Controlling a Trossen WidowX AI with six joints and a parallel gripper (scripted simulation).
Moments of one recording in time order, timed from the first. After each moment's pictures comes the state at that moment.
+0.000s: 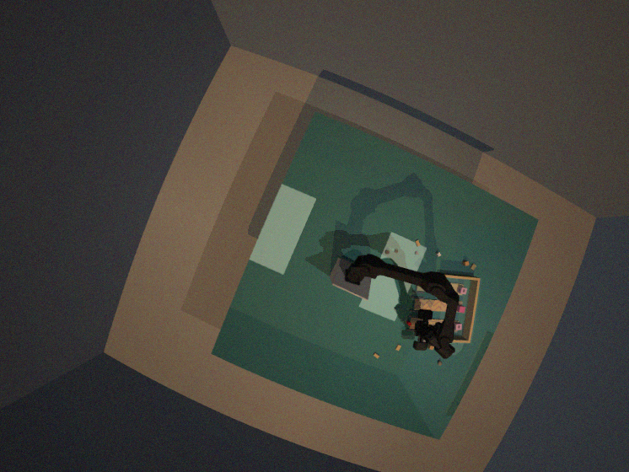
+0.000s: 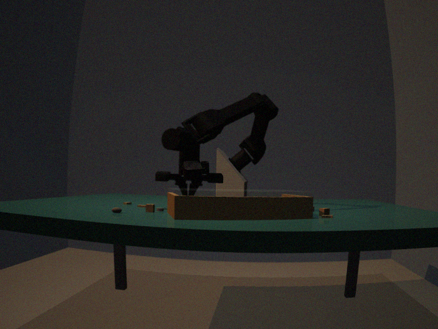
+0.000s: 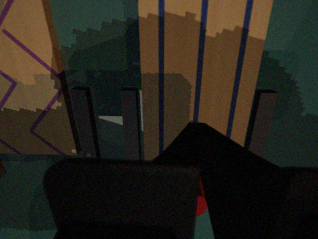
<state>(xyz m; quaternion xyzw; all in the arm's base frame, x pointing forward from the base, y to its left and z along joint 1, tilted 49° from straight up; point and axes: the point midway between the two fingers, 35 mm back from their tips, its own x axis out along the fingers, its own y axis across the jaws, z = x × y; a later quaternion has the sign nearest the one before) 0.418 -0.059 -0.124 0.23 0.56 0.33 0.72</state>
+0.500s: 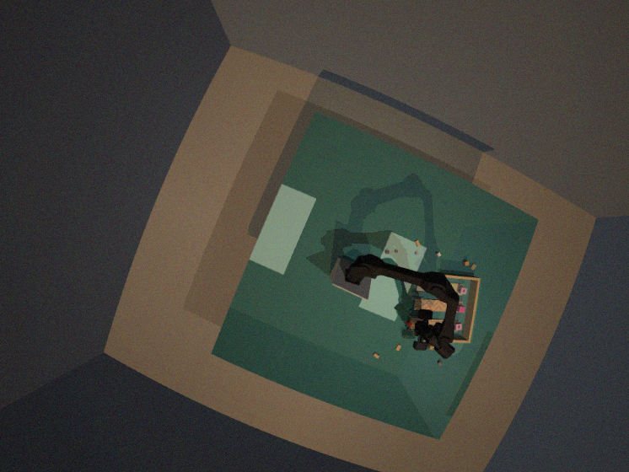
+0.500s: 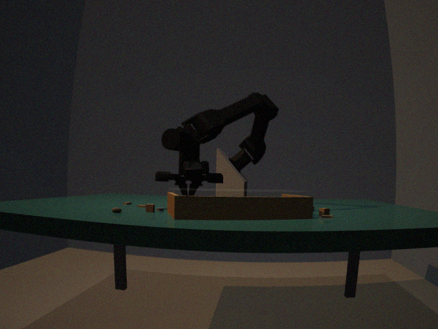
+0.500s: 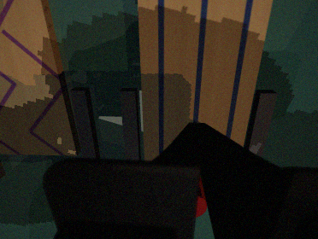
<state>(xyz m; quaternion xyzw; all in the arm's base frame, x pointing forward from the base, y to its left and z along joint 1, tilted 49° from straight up) 0.418 -0.058 -0.125 0.23 0.56 0.33 0.72</state>
